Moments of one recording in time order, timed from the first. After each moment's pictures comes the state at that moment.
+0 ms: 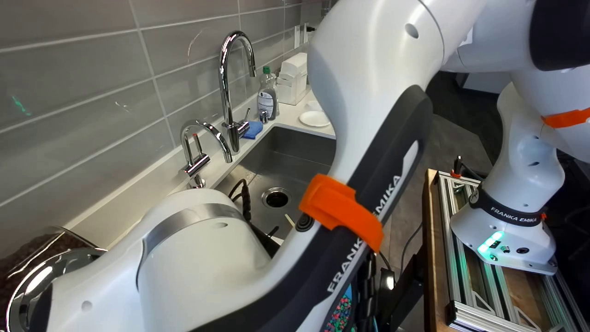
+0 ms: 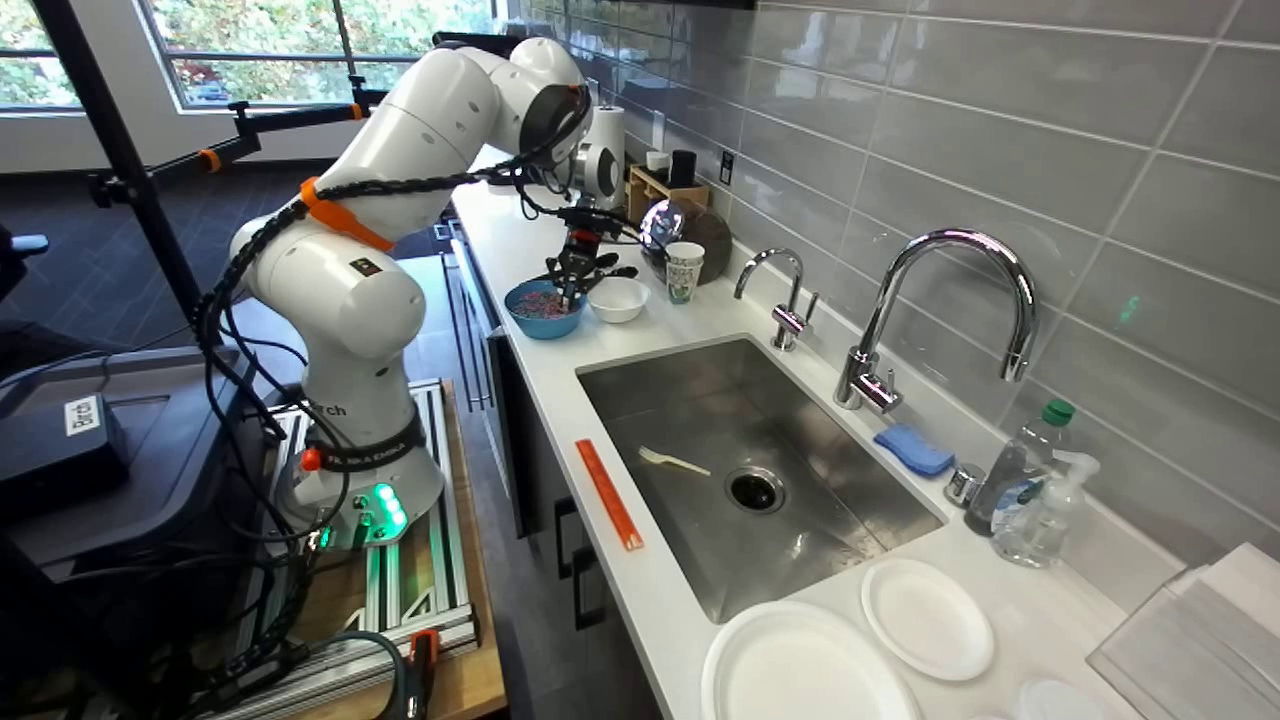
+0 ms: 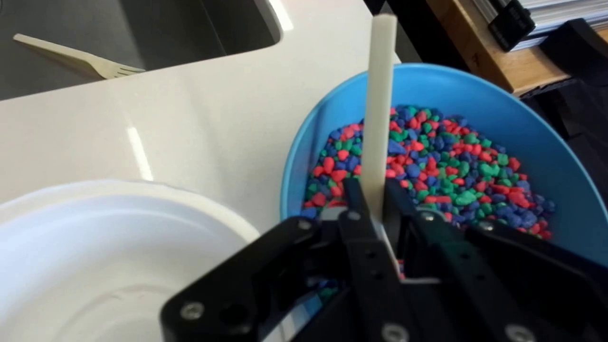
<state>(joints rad) 0.57 0.86 0.36 -1.41 -0.31 1.44 -0.24</state>
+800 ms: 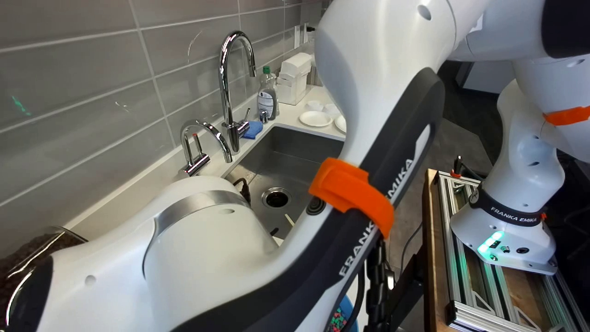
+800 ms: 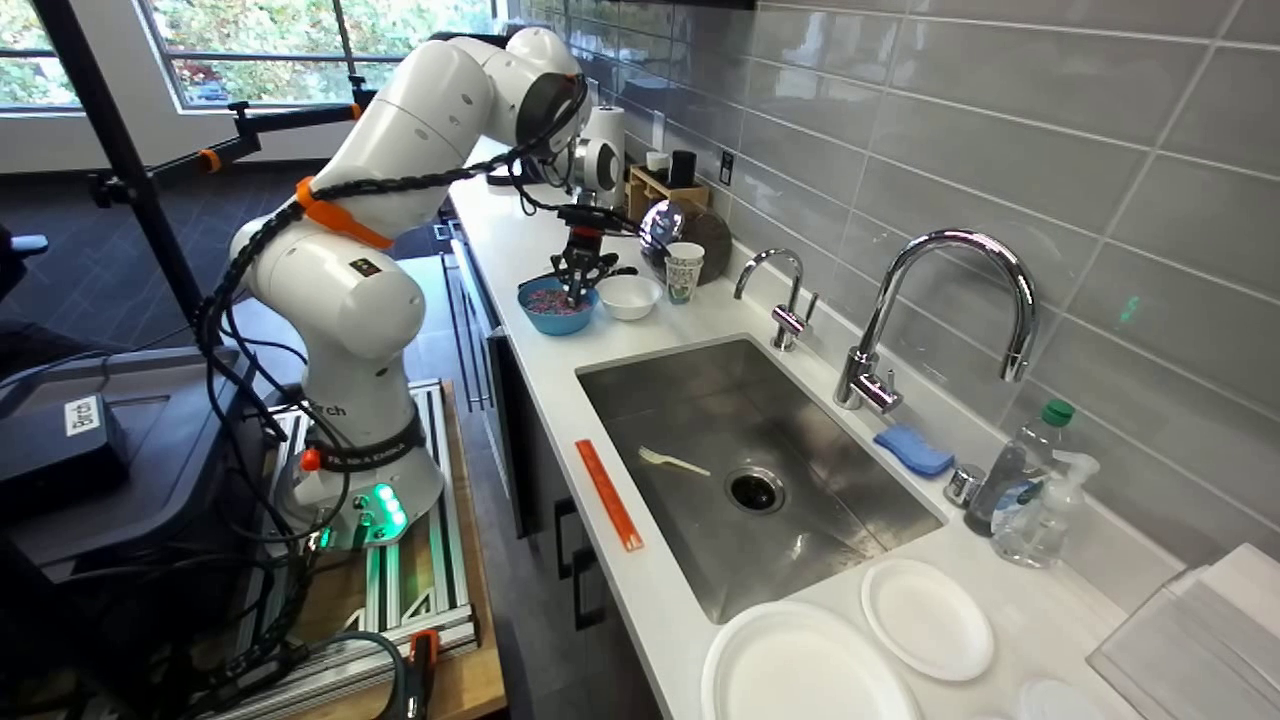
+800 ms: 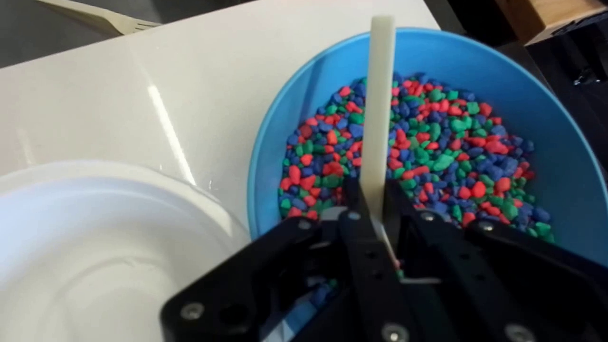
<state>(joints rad) 0.57 0.81 0.35 -1.46 -0.31 1.58 -0.20</state>
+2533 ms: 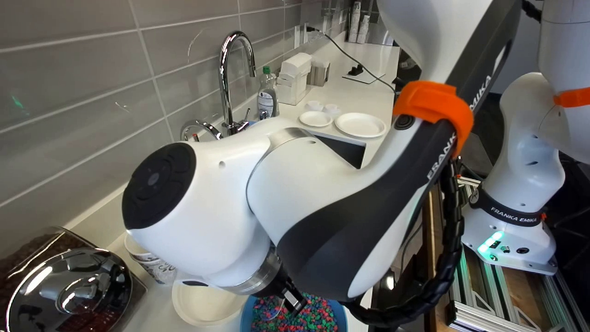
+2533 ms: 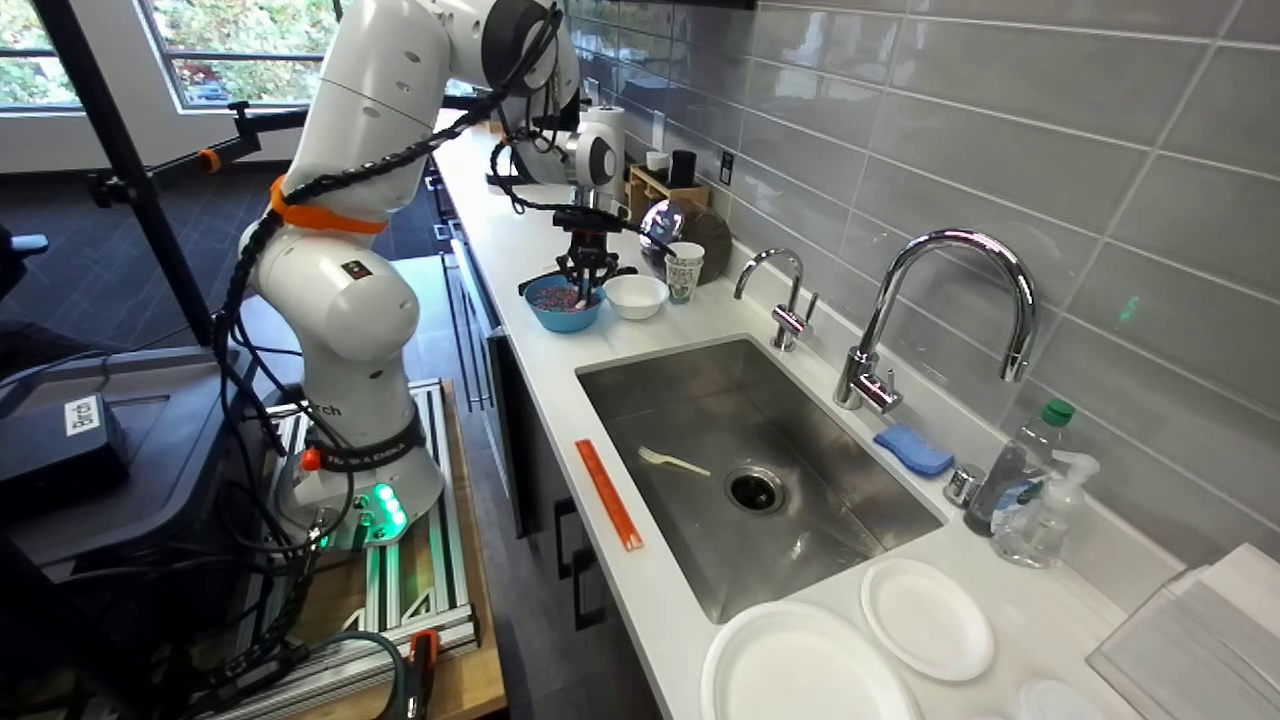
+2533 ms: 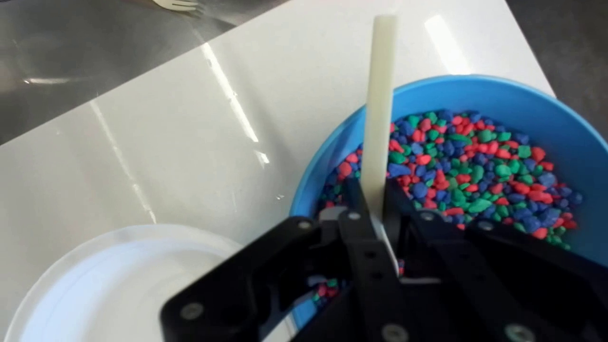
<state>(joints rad) 0.48 0.51 0.33 -1.89 -0.31 2.00 -0.14</state>
